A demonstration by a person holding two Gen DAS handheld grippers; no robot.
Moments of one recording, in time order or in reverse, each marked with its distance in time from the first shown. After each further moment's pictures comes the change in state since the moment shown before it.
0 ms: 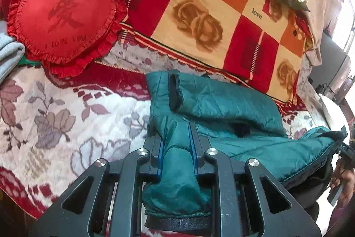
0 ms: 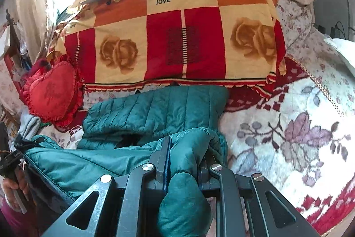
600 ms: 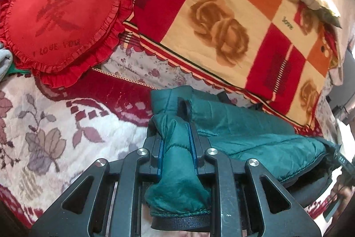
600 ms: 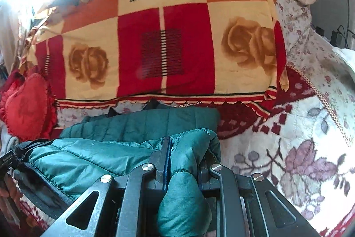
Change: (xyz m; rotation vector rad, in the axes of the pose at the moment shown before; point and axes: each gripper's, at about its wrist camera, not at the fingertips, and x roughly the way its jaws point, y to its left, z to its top) left arm 0.085 0.003 0.074 -0.088 0.051 0.087; right arm 0.081 -0.019 0.066 0.042 0.034 -0.117
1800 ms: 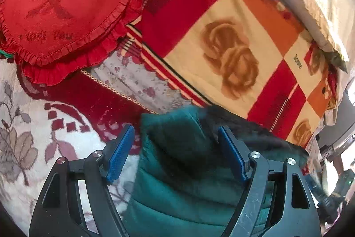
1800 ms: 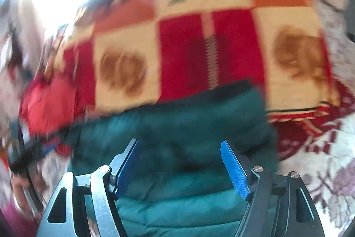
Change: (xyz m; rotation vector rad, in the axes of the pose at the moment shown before) left arm 0.038 0.019 0.021 -0.175 -0.102 -0.099; right arm 0.043 0.068 -0.003 -0.105 -0.070 0.224
